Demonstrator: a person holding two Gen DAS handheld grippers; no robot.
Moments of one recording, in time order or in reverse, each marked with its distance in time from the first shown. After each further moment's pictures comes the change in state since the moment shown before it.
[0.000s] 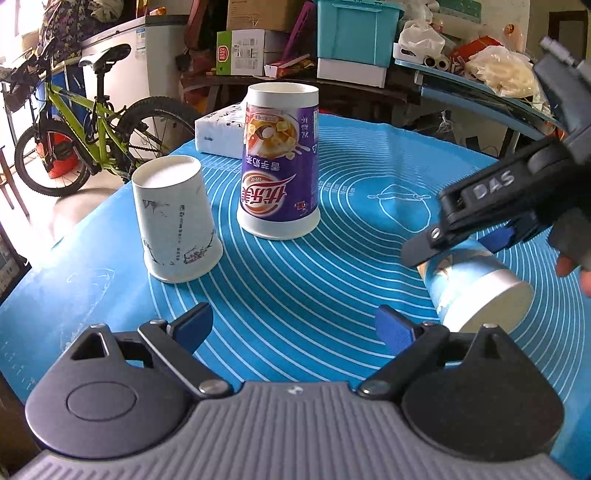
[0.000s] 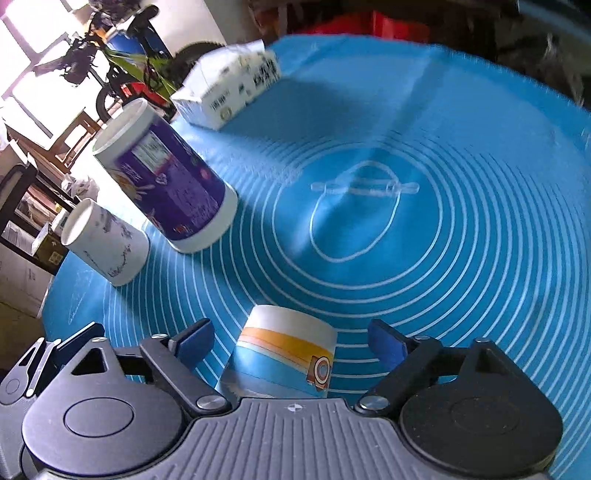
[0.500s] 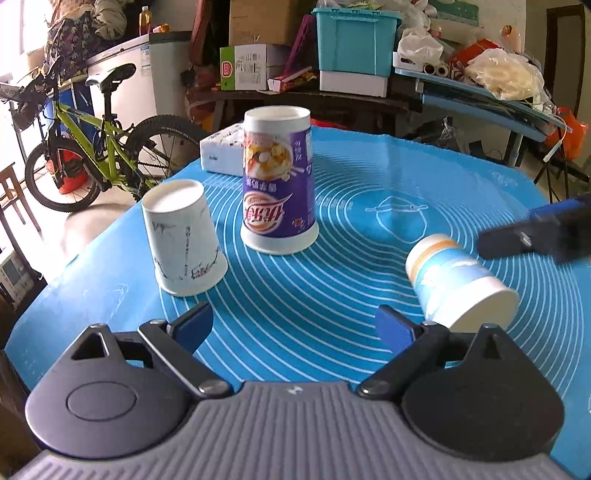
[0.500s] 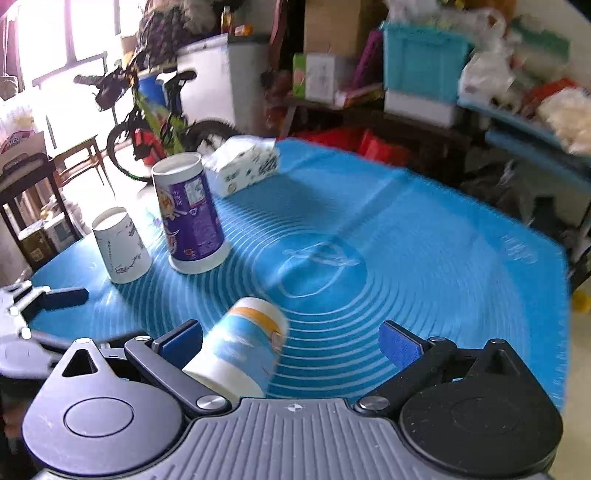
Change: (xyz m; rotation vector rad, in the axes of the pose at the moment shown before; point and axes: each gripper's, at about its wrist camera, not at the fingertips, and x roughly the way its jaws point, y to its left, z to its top) left arm -0.012 -0.012 0.003 0.032 -0.036 0.048; right arm -0.081 0.016 -0.058 -0.206 -0.334 -0.136
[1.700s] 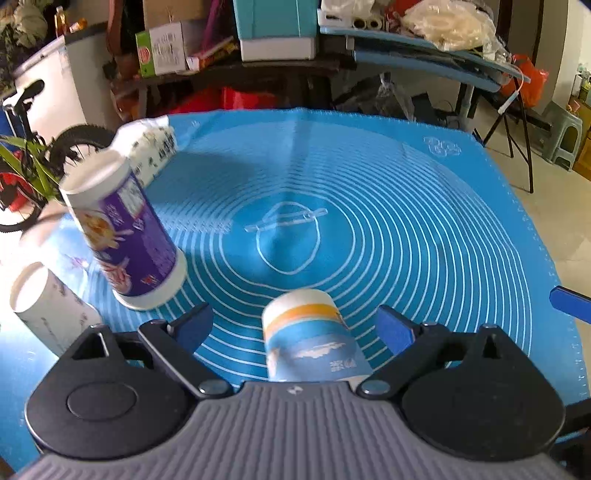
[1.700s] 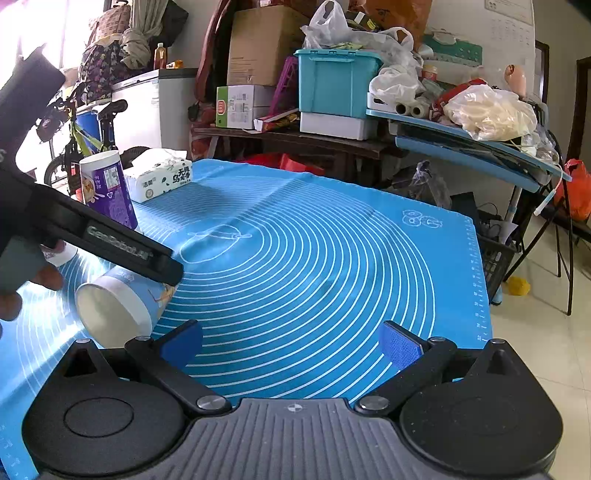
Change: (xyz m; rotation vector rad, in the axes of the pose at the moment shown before) left arm 0.030 -0.098 0.062 0.133 0.135 -0.116; right arm -0.043 -0.044 -0.097 0.062 -0.204 -0.266
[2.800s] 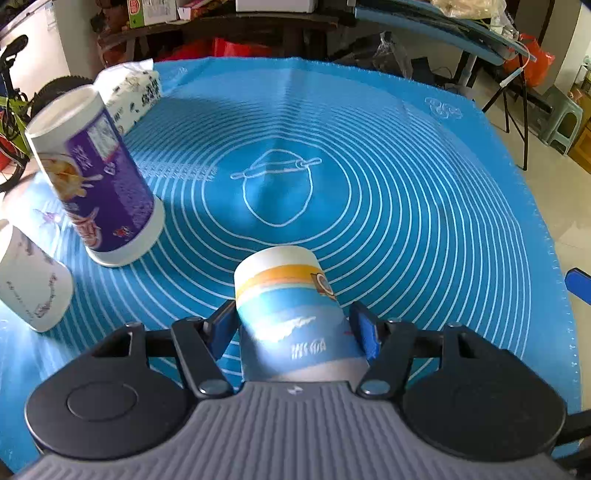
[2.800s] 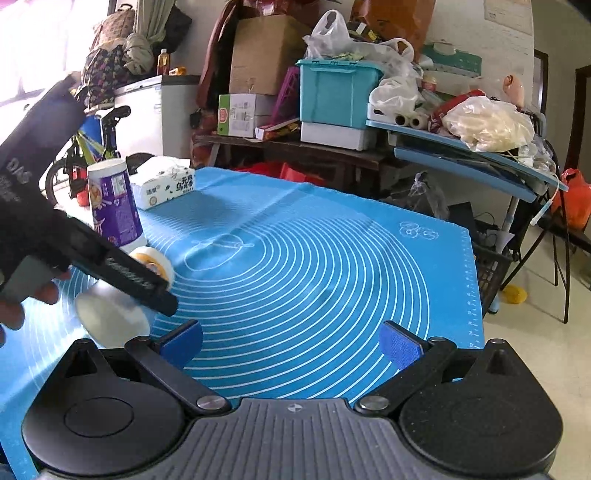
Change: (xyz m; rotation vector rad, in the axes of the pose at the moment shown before) left arm 0.035 0.003 -0.008 -0.041 0.176 -0.065; right arm -0.010 0.003 0.000 -0.023 -0.017 -0.014
